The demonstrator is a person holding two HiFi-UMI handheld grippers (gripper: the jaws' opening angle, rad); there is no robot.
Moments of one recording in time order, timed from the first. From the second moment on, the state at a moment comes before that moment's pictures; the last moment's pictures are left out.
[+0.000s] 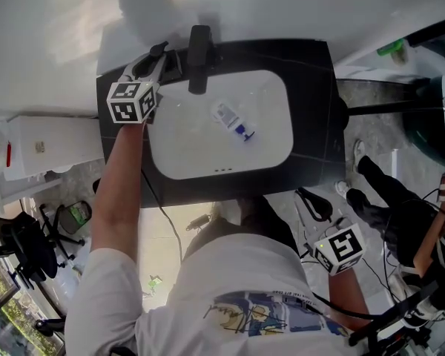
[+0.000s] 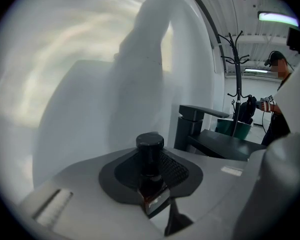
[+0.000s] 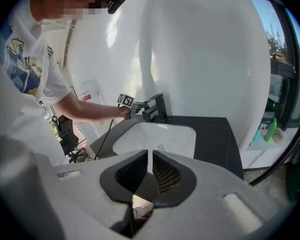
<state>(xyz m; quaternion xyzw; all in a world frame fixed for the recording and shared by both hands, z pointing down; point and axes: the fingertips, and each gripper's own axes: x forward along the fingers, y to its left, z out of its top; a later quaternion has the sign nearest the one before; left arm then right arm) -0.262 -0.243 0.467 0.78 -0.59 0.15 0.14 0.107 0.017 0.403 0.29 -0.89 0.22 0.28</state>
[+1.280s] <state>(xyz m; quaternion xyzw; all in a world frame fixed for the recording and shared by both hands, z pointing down) -0.274 -0.174 0.454 0.76 -0.62 0.16 0.14 0.073 0.045 0.392 0.29 -0.90 0.19 0.25</state>
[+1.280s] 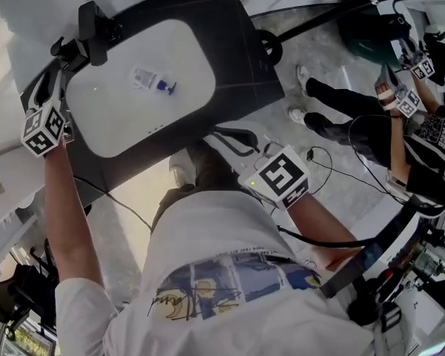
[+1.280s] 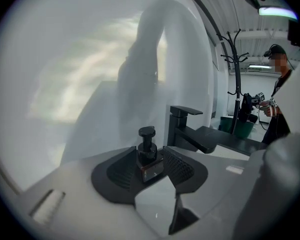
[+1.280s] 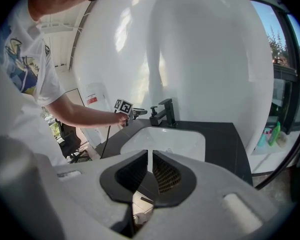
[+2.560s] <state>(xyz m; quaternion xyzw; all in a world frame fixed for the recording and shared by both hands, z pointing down) -0.127 0.005 0.483 0.88 -0.37 0.28 0.12 0.056 0.112 0.378 0.30 -0.91 0.19 0.23</state>
